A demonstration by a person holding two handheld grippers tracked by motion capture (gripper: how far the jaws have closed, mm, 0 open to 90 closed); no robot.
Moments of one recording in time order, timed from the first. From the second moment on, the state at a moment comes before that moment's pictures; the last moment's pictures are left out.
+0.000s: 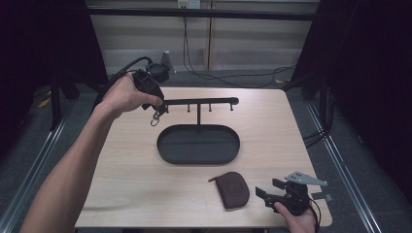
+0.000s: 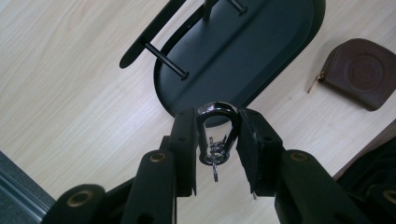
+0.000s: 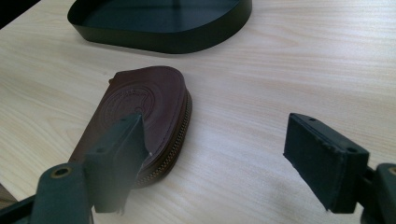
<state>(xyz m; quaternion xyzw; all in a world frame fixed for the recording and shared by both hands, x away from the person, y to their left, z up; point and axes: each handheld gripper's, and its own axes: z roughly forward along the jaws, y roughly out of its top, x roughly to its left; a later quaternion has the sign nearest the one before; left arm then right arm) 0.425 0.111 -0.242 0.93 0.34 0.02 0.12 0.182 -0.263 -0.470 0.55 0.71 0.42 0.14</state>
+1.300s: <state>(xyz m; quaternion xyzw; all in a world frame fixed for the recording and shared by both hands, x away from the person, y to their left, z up) 0.471 0.087 -0.264 0.92 0.36 0.02 0.12 0.182 -0.264 -0.470 0.54 0.71 0.43 0.14</state>
